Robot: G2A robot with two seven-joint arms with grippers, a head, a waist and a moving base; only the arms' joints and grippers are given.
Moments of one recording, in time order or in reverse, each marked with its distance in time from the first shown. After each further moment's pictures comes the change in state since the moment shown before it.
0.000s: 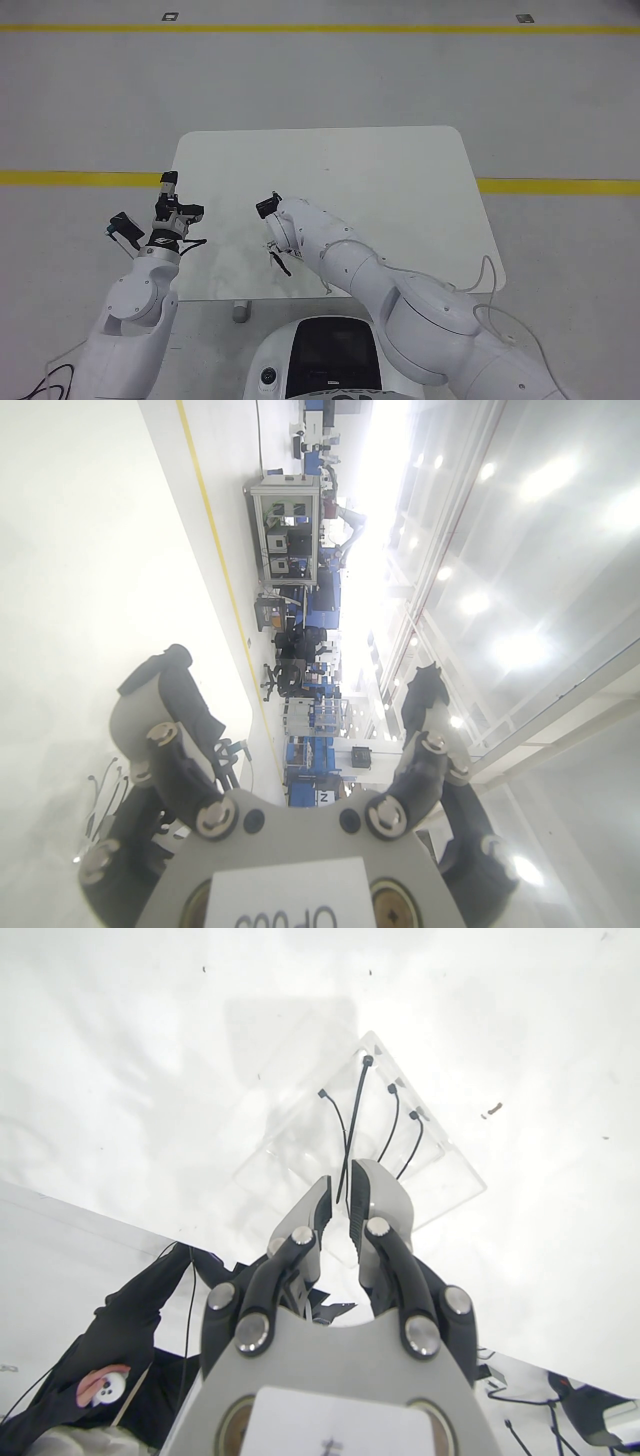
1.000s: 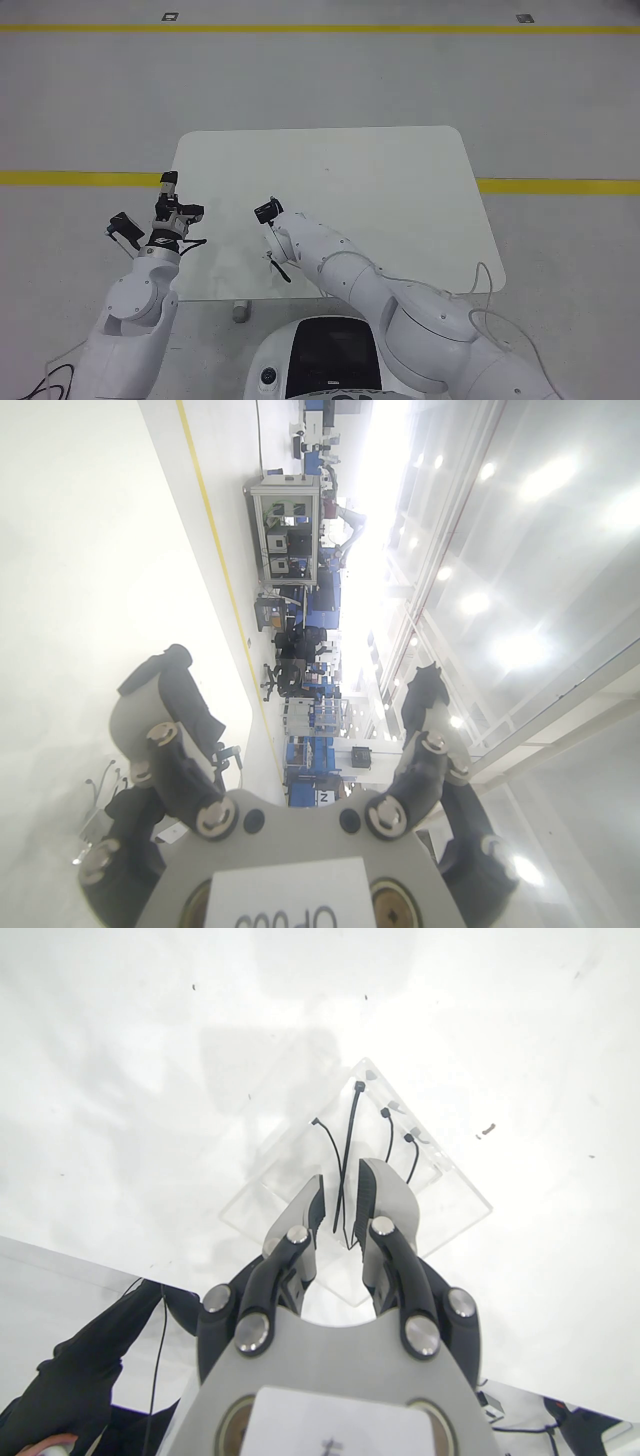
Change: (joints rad) left arm 0.000 0.000 0.000 0.000 0.000 0.000 0.000; right arm -0.047 0.004 -0.051 -0.021 -0.040 0.046 -0.089
